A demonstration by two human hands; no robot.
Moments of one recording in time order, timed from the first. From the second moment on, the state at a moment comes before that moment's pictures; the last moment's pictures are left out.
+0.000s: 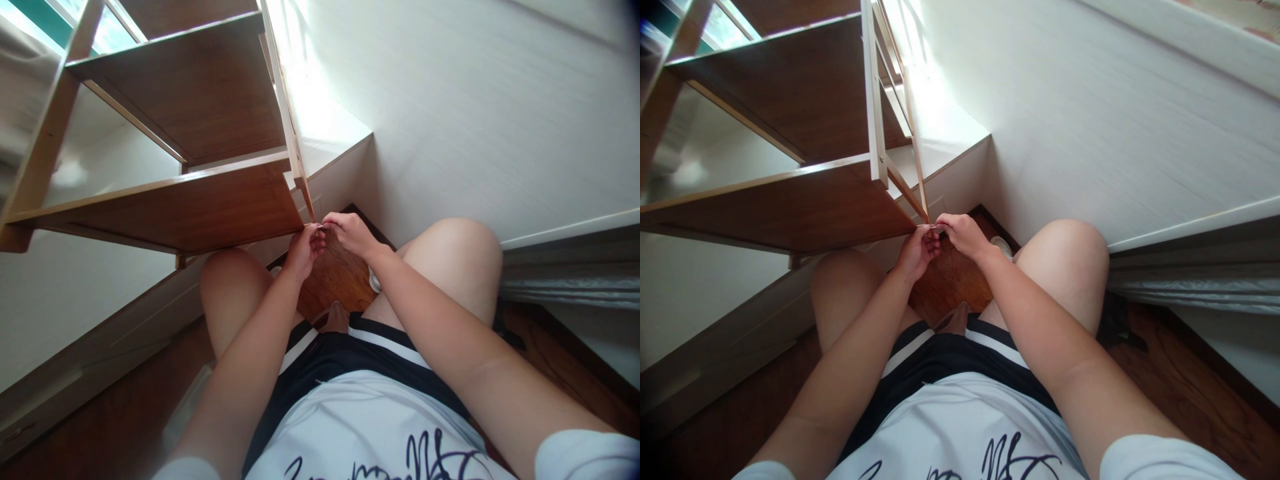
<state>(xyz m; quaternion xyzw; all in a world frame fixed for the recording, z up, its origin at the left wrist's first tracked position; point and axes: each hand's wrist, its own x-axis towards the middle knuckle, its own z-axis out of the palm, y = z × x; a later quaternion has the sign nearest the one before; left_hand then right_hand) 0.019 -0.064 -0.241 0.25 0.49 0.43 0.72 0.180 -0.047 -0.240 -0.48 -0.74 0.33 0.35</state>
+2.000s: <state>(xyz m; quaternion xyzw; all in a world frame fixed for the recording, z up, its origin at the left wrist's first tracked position) 0.020 -0.062 -0.243 0.24 0.49 0.41 0.73 0.179 -0.031 -0.232 -0.48 -0.65 0.48 0.33</state>
